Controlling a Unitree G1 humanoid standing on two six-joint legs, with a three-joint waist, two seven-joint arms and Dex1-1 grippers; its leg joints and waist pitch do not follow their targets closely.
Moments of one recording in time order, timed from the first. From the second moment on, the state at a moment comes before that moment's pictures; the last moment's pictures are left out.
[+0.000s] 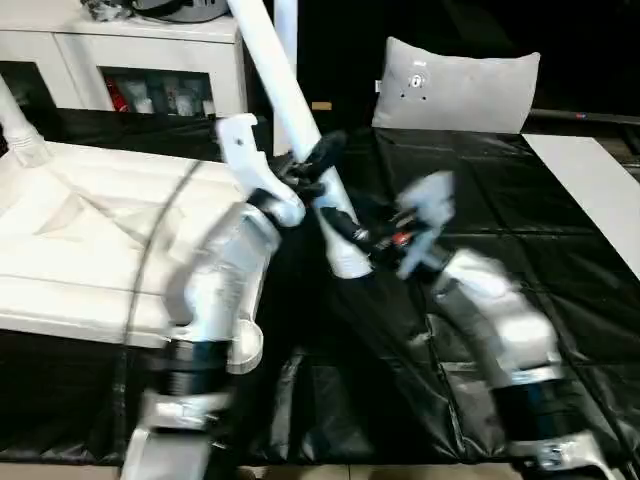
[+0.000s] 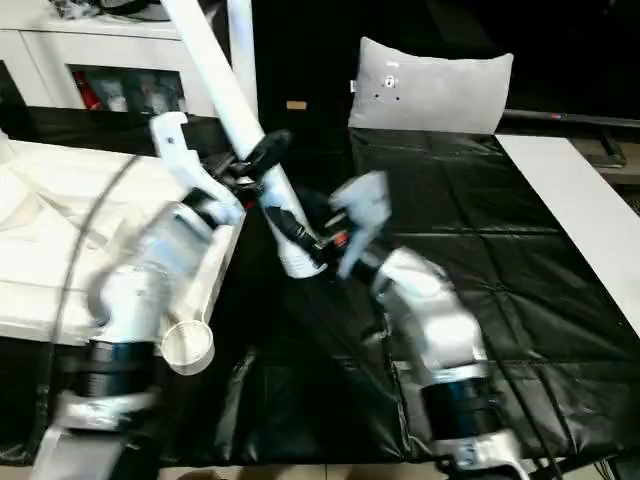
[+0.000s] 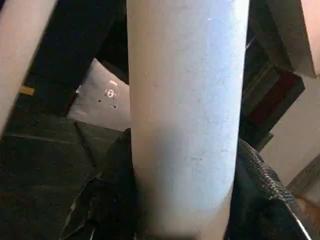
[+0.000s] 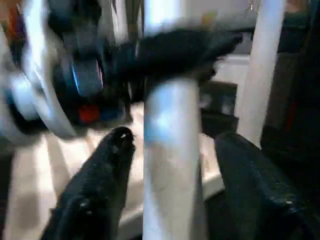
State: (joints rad) left arm -0.61 -0.02 0.14 0.04 -0.56 0.54 -0.25; right arm -0.42 -0.16 0.04 0.03 0.41 0.30 0.71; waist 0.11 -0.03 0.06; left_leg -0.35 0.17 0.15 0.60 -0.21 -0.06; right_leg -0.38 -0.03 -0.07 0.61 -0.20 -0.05
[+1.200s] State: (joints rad) left arm -0.56 0.21 0.06 -0.14 -0.79 0.72 -0.76; right arm -0.43 -0.40 0.10 -0.10 0.63 0.70 0.98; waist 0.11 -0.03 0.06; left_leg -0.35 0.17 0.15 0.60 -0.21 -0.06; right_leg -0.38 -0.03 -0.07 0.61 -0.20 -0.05
